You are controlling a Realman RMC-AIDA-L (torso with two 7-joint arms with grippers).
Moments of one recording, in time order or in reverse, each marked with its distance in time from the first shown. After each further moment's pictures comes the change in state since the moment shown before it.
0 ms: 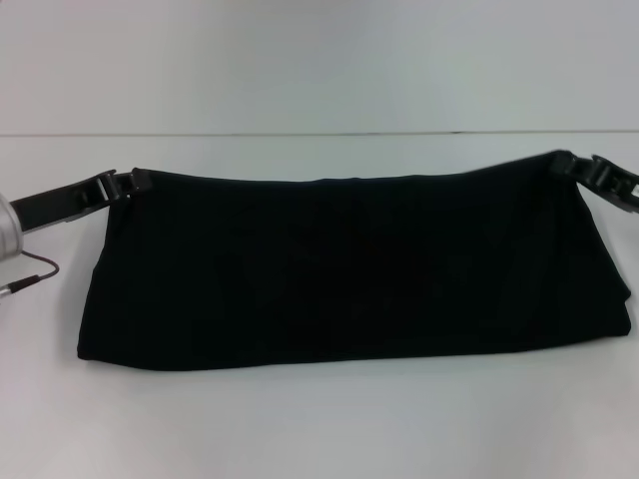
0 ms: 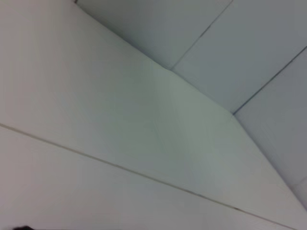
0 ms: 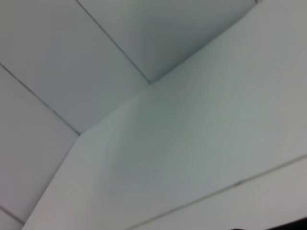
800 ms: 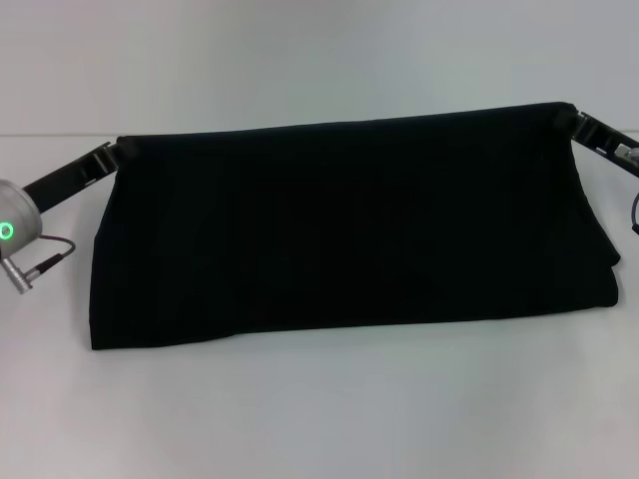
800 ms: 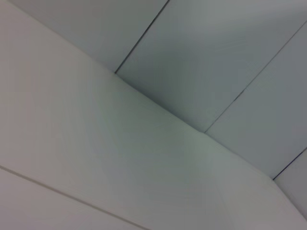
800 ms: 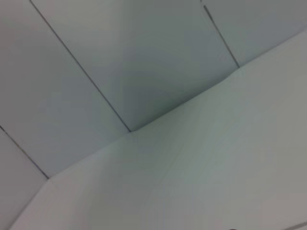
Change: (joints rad) left arm -0.004 -0.061 -0.001 -0.061 -0.240 -0.219 0.170; right arm 0.081 0.042 -0.002 0.059 0.225 0.233 -0.273
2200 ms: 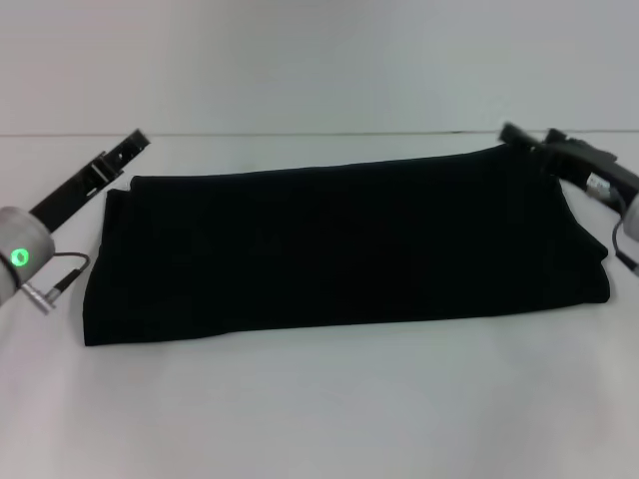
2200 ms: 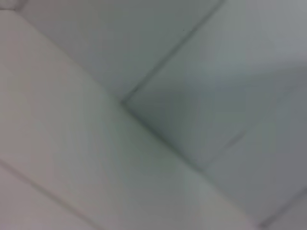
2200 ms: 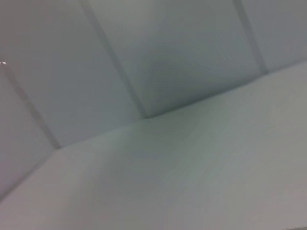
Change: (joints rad) left arm 0.045 -0.044 0.001 -0.105 -0.271 -0.041 0.194; right arm -0.034 -0.003 -0.056 0.097 0.121 -0.118 -0.343
